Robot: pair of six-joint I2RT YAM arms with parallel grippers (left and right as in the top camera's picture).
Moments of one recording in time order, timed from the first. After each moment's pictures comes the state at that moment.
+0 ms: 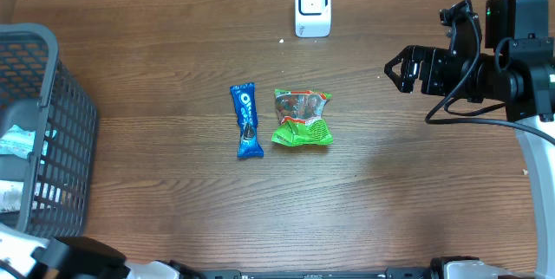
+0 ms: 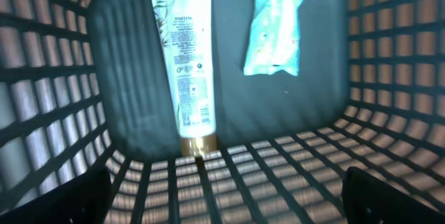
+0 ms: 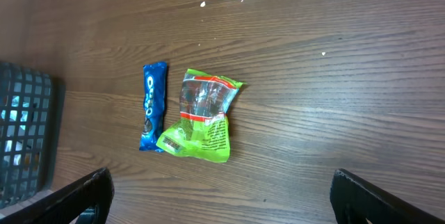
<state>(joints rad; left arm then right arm) 1.10 1.65 1.87 -1.40 0.11 -0.45 0.06 1.44 1.67 -1.22 -0.42 0.17</state>
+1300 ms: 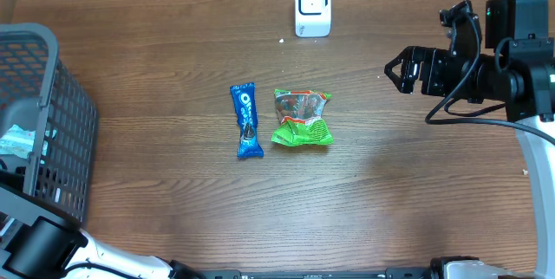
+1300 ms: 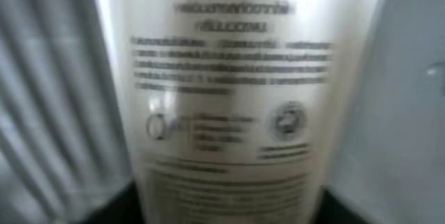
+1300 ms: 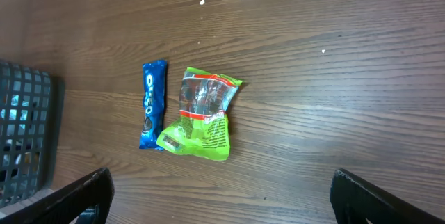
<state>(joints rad) 1.05 2.02 1.47 -1.04 0.02 -0.53 0.06 1.44 1.67 -1.23 -0.42 0.17</state>
